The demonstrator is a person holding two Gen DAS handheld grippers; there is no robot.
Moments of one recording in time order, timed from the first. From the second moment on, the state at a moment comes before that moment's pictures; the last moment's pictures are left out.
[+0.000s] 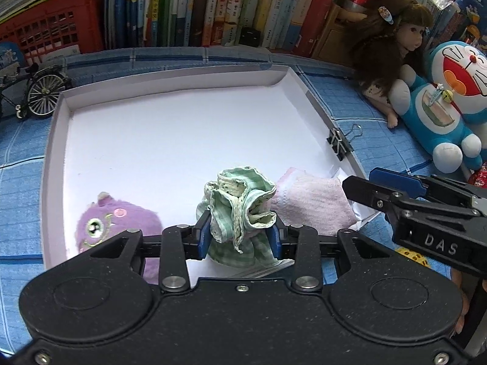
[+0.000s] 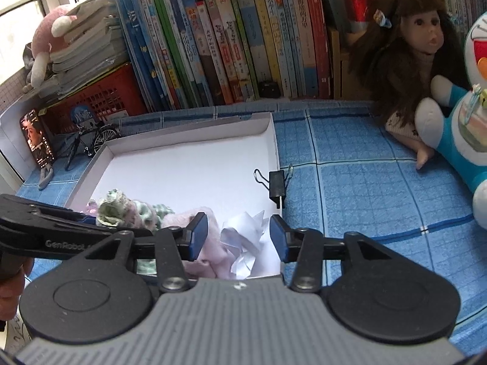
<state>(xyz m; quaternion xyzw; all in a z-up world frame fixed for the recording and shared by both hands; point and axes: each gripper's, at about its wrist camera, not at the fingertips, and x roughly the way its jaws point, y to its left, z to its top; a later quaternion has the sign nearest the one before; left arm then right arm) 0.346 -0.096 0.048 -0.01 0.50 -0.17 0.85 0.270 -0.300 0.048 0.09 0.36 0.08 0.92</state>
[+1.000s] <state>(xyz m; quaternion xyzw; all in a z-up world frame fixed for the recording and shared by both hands) 0.299 -0.079 0.105 0.01 0.44 -0.17 0.88 0.226 -0.290 0.088 0.07 0.31 0.09 0.94</state>
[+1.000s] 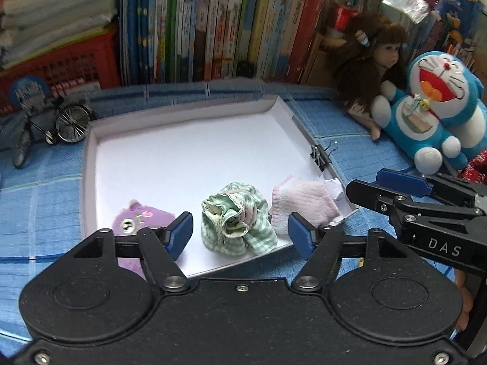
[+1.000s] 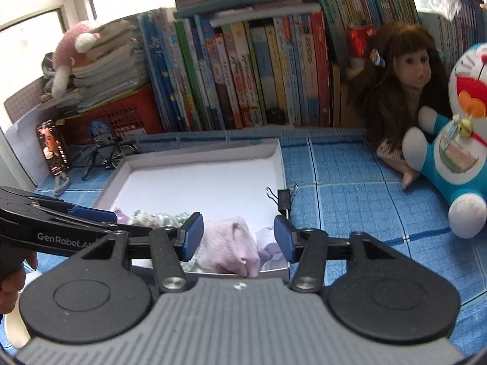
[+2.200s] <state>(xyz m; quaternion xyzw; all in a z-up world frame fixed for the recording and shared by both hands) 0.075 -0.012 0.131 -0.05 0.27 -0.21 0.94 0.050 -0.261 0.095 0.04 0.16 0.11 0.98</state>
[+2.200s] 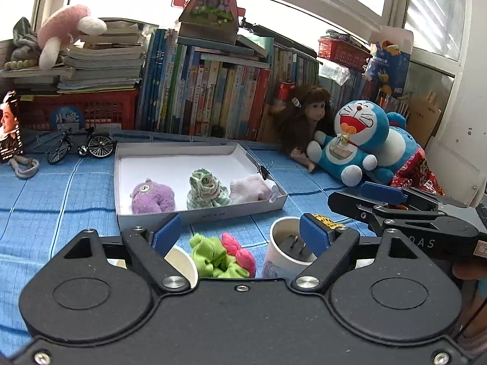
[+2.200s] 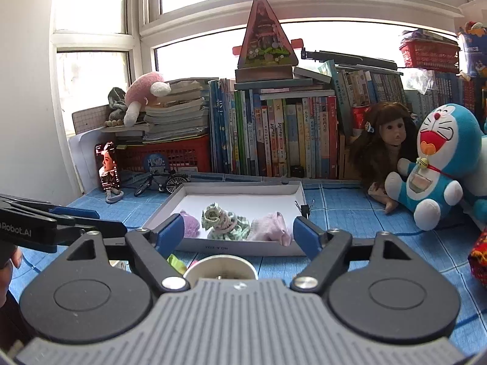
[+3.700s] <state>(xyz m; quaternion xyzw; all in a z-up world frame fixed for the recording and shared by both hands) 0.028 -0.028 -0.003 0.00 0.30 -0.13 0.95 0.001 -0.260 -0.023 0.05 0.21 0.01 0.98</state>
